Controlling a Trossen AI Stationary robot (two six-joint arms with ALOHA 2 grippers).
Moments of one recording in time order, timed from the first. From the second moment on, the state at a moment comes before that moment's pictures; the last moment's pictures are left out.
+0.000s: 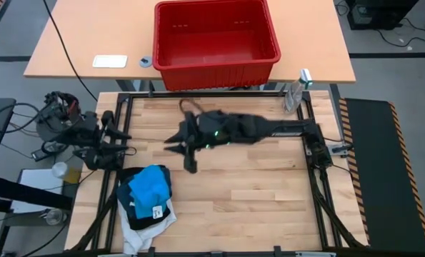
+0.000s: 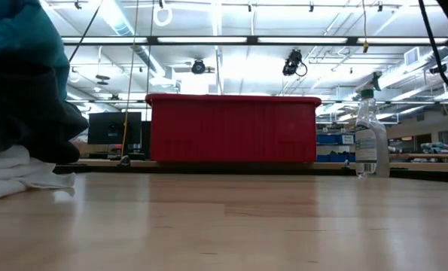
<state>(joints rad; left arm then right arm) -0.93 0.47 1.03 -0.76 -0.84 -0.41 0.10 2.07 2.32 -0.51 0.02 0.13</state>
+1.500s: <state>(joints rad) -0.93 0.51 1.03 -0.77 -0.99 -0.49 0.06 0.70 1.06 -0.50 0.25 0.36</state>
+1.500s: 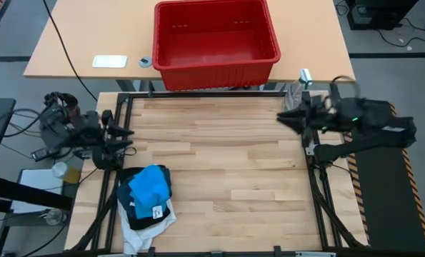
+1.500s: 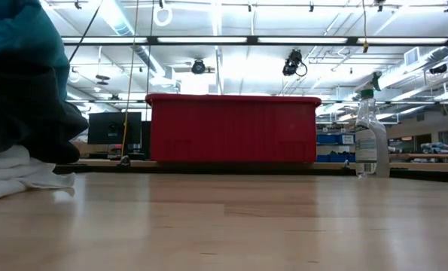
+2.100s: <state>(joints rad) -0.93 0.70 1.03 -0.98 -0.66 -0.83 0.07 0.84 0.73 0.11 0.11 0.41</state>
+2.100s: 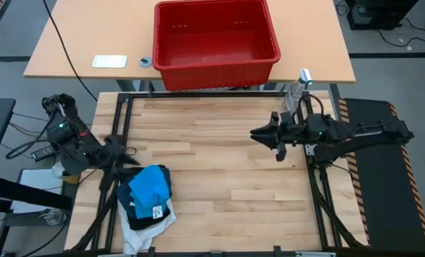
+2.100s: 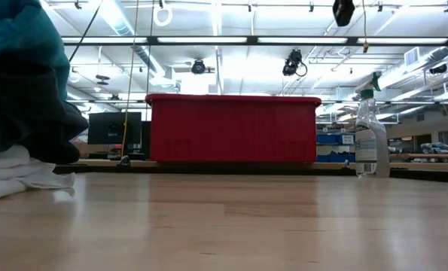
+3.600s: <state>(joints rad) -1.21 1.01 0.81 -0.82 0.07 -1.30 0.24 1.39 0.88 0.37 0.19 0.42</state>
